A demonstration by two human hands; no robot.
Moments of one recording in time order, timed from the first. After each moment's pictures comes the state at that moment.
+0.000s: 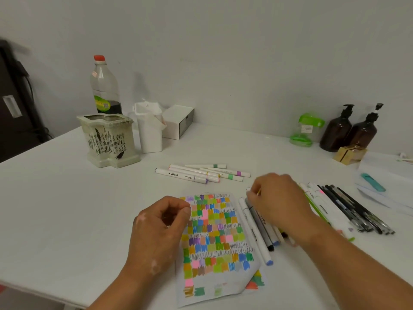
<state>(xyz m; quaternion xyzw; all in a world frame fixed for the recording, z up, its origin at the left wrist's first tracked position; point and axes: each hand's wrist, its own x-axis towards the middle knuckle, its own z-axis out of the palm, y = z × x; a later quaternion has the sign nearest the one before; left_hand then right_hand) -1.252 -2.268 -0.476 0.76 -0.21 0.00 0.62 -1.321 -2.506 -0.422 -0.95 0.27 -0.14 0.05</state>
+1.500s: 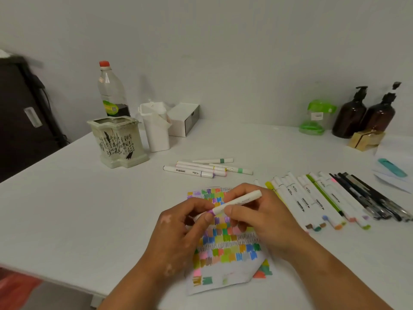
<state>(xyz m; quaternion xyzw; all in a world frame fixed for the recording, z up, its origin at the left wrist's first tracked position) -1.269 -2.269 -0.468 0.75 -0.34 -0.07 0.56 -1.352 -2.450 -0.435 -0.78 0.06 -0.13 0.61</state>
